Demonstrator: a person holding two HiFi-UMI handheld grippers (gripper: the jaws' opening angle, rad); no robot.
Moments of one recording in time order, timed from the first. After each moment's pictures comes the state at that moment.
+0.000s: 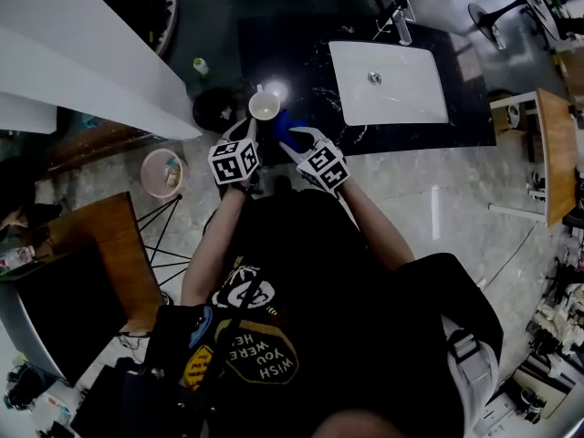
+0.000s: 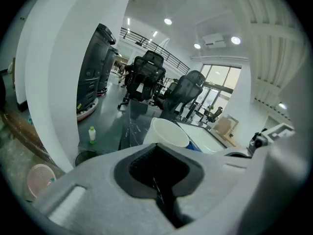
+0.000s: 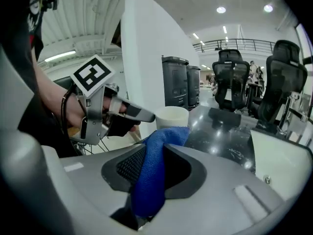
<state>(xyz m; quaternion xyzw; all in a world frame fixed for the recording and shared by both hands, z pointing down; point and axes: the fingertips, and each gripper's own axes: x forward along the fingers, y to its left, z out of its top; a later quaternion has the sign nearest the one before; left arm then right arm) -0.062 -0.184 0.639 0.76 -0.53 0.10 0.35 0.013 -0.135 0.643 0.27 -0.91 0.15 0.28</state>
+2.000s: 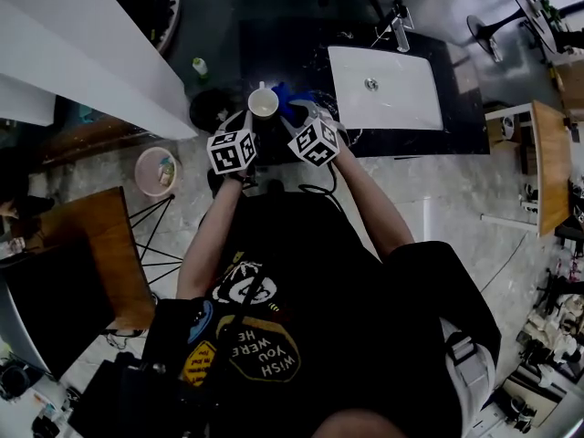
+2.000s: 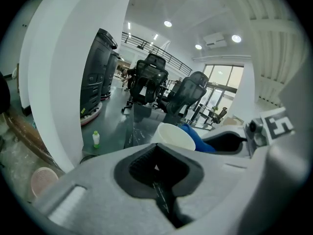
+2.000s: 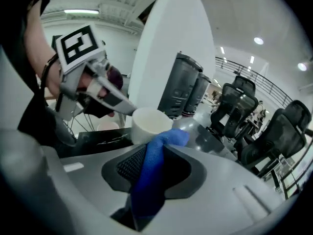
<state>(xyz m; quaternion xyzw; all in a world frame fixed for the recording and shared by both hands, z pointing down) -0.066 -0.198 0.636 0.75 -0.56 0.10 0.34 0.020 -0.201 0.633 0.27 -0.88 -0.04 0.40</state>
